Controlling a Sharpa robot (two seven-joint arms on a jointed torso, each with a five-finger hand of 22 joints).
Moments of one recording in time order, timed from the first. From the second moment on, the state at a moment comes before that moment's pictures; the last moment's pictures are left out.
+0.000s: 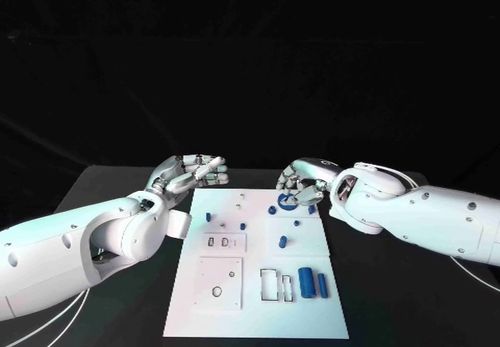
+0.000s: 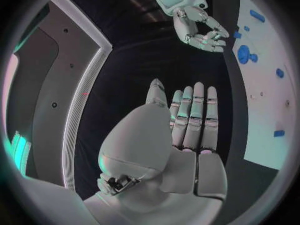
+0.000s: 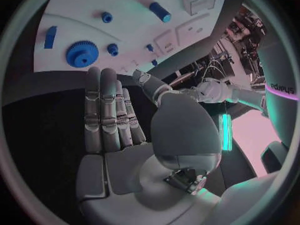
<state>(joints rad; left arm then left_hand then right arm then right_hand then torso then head) 1.15 -0.94 0.00 1.68 -0.06 -0.37 0.40 1.61 0.10 -0.32 0.28 0.22 0.88 0.20 0.26 0.22 1.08 0.16 0.08 0.08 1.01 0.13 0.27 0.24 0.17 0.81 0.24 0.29 0.11 1.31 -0.75 -0.14 1.46 -1.40 -0.29 -0.05 1.17 -0.18 0.47 -0.15 0.22 0.95 0.16 0.25 0.28 1.21 0.09 0.07 0.16 1.37 0.01 0.67 0.63 0.16 1.13 0.12 0.64 0.36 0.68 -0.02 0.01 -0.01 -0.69</state>
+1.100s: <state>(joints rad) 1.16 -0.96 0.01 1.76 -0.06 -0.36 0.38 1.61 0.10 -0.34 0.28 0.22 0.86 0.21 0.25 0.23 1.07 0.17 0.07 0.07 0.99 0.13 0.26 0.25 0.17 0.82 0.24 0.29 0.11 1.29 -0.66 -0.15 1.40 -1.62 -0.22 -0.17 1.20 -0.19 0.51 -0.11 0.23 0.94 0.17 0.23 0.37 1.10 0.11 0.07 0.18 1.46 0.02 1.35 1.21 0.10 1.34 0.13 1.29 1.14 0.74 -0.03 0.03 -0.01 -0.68</state>
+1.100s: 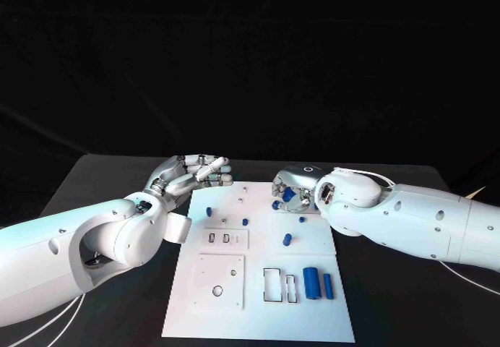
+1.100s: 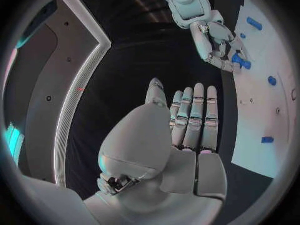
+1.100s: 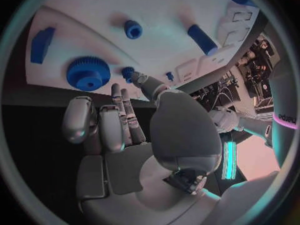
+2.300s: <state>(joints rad) 1.17 -0.96 0.01 1.75 -0.06 -0.36 0.37 1.61 0.10 -0.35 0.28 0.22 0.86 0.21 0.25 0.23 1.06 0.17 0.07 0.07 0.98 0.14 0.25 0.25 0.17 0.82 0.24 0.29 0.11 1.28 -0.65 -0.14 1.39 -1.61 -0.23 -0.15 1.22 -0.16 0.67 -0.08 0.12 1.02 0.13 0.28 0.44 1.20 0.07 0.09 0.19 1.47 0.00 1.41 1.25 0.08 1.37 0.11 1.37 1.27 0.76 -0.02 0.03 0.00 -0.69</state>
